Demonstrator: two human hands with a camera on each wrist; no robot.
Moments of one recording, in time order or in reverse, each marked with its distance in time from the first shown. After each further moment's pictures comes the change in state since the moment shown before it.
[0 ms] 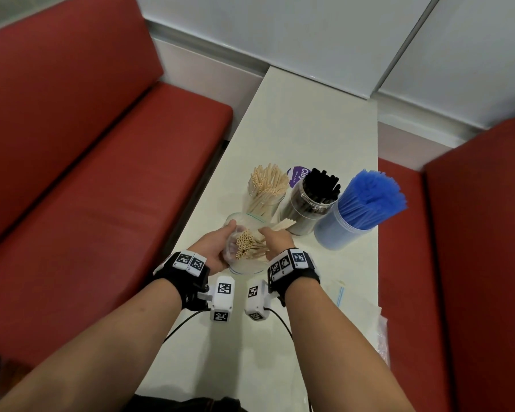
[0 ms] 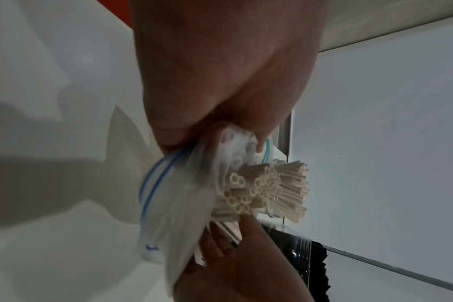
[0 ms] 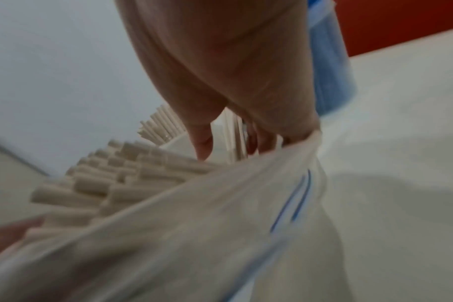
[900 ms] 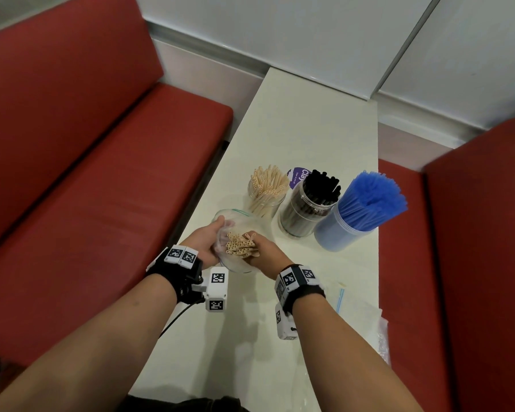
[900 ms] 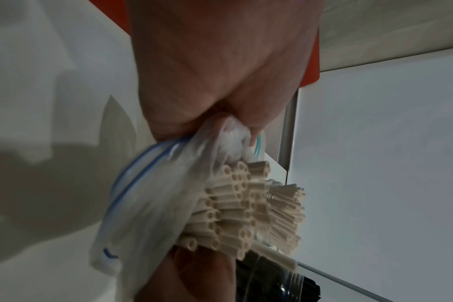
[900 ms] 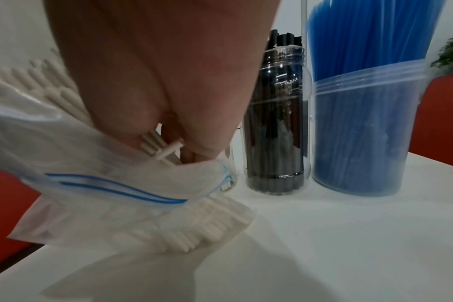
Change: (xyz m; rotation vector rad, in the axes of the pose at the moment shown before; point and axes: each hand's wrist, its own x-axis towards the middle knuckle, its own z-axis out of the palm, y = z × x) left_hand 0.014 0.018 -0.015 -0.089 0.068 0.003; right_hand -0.005 0.028 -0.001 -0.492 -0.432 -0.681
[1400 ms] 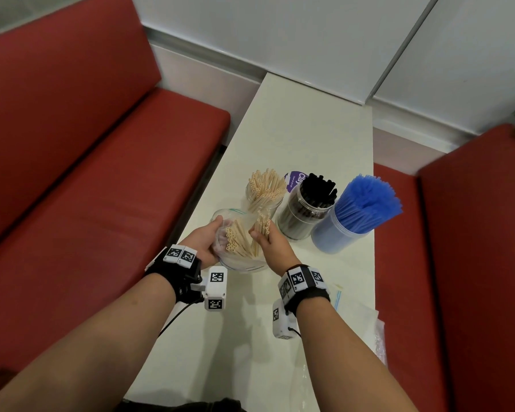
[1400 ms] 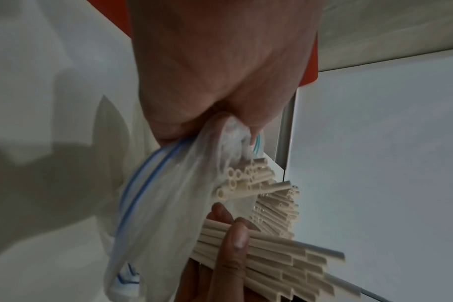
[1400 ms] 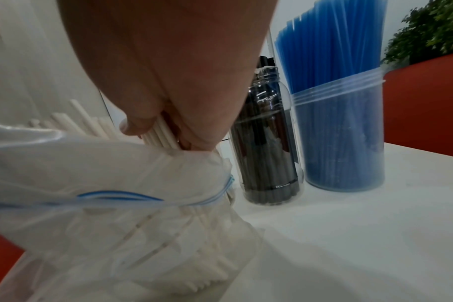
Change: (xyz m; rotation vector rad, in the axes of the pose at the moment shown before) left_hand -0.015 0.006 0.009 -0.017 -0.065 -0.012; right_hand 0.003 0.000 -0.015 0.113 0.254 0.047
